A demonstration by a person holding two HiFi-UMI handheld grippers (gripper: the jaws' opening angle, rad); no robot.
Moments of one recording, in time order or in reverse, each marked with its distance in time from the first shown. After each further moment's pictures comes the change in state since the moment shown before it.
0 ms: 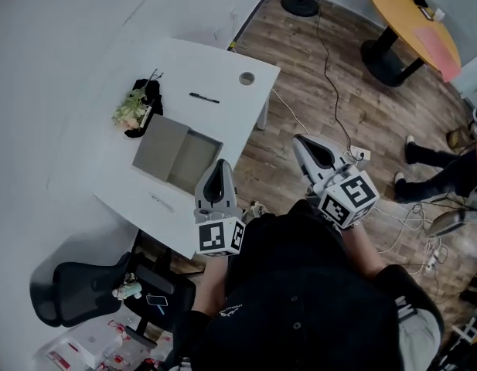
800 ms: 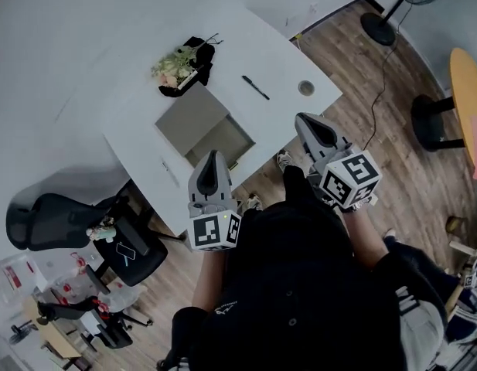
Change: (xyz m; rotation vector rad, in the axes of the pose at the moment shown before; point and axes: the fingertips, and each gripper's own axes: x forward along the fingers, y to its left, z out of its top) left arm 0.011 0.116 0.008 -0.041 -0.039 0.461; right arm 0.190 0.005 -0.003 -0.039 0.192 0.345
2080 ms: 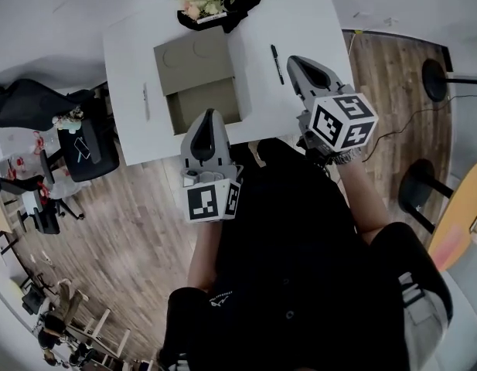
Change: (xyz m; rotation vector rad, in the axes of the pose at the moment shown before) left arm 0.085 0.001 -0.023 -0.079 -0.004 0.497; right arm 0.197 -0.073 -0.023 -0.043 0.326 0.377
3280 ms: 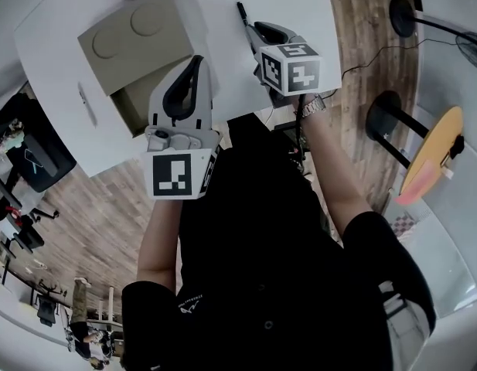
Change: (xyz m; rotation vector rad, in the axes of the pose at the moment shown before) left arm 0.138 0.008 -0.069 -0.057 0.183 -0.332; right arm 0.126 -0.104 -0.156 0.030 0.459 -0.259
